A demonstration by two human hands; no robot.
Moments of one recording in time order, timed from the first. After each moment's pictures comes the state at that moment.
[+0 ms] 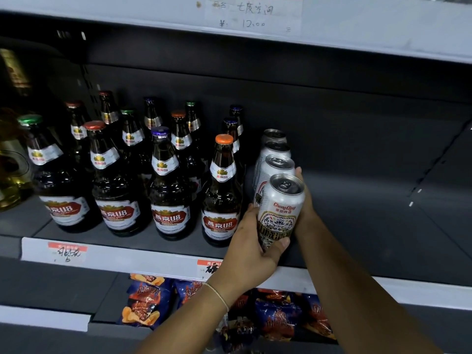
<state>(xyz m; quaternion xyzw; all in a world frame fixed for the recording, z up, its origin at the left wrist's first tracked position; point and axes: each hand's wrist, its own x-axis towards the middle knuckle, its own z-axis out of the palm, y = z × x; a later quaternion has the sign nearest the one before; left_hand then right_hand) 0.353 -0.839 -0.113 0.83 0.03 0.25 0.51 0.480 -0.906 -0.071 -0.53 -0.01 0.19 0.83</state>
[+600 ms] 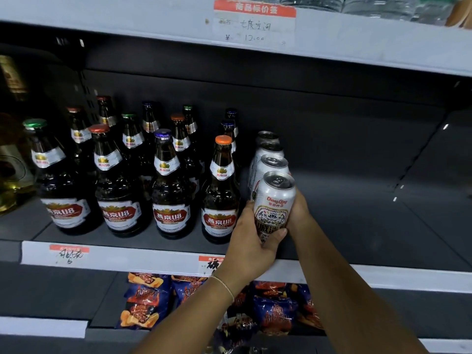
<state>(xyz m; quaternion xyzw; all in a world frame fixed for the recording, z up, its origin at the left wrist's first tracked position) 0.350 -0.843 -0.108 0.80 0.04 0.25 0.54 0.455 -0.908 -0.064 -0.51 -0.01 0.20 0.84</state>
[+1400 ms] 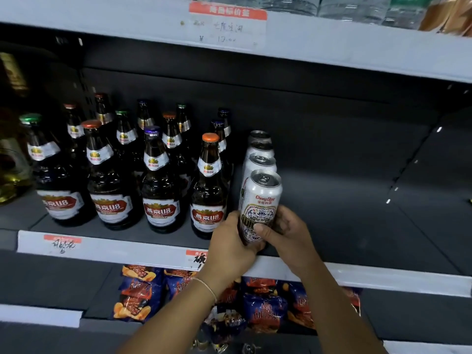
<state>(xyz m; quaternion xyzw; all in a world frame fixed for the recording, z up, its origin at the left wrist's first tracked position) 0.343 -0.843 -0.118 0.85 0.11 0.24 0.46 0.420 -0.972 -0.113 -0.66 -0.27 0.12 0.69</state>
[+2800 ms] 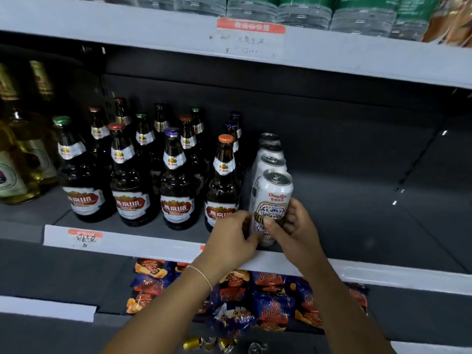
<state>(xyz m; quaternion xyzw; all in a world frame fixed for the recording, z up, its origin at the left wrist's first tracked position) 0.329 -0.818 -0.107 0.91 0.06 0.23 0.35 0.403 -0.969 -0.108 -0.72 -0.27 0.04 0.64</state>
